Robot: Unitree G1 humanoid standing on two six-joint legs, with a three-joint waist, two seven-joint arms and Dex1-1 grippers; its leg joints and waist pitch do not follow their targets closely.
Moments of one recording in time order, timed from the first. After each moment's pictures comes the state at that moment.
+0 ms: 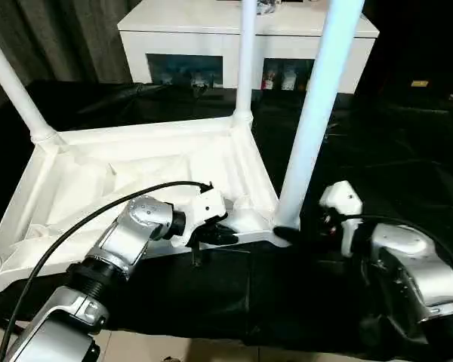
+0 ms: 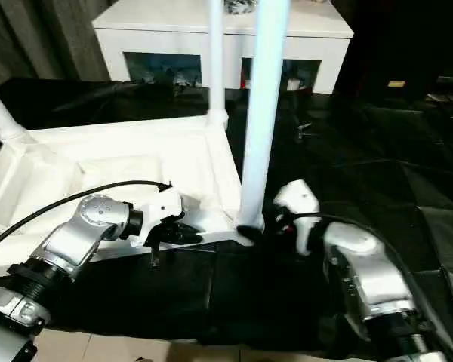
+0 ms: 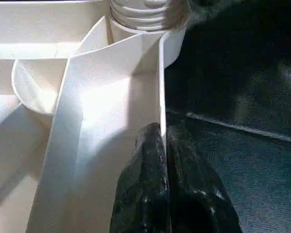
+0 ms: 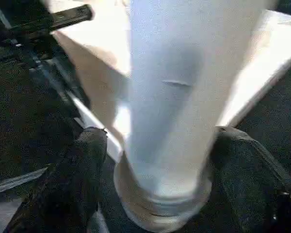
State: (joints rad) left arm -0.56 0.36 -0.37 0.45 0.02 0.19 -1.14; right arm -0.26 -0.48 0.13 0.16 0.22 0.21 0.92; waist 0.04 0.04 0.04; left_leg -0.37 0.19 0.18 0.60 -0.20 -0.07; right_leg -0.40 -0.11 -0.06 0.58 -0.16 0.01
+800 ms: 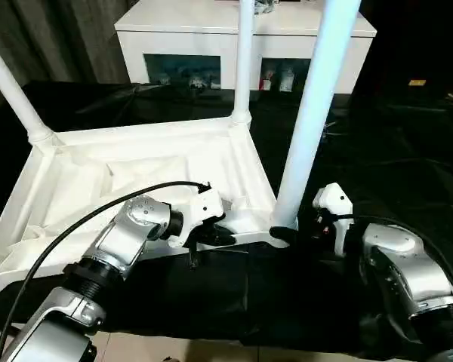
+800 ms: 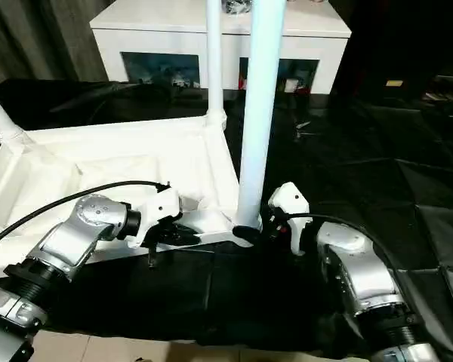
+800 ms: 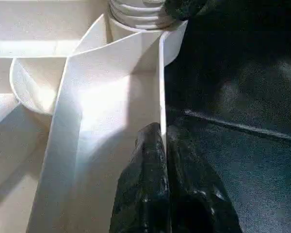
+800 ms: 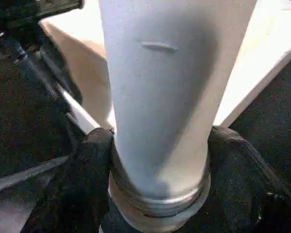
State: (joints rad) left arm -0.56 0.37 -0.36 0.44 0.03 0.22 -1.13; right arm -0.30 -0.39 0.14 0.27 0.18 0.19 0.84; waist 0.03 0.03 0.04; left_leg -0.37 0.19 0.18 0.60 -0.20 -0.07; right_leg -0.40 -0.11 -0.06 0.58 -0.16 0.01
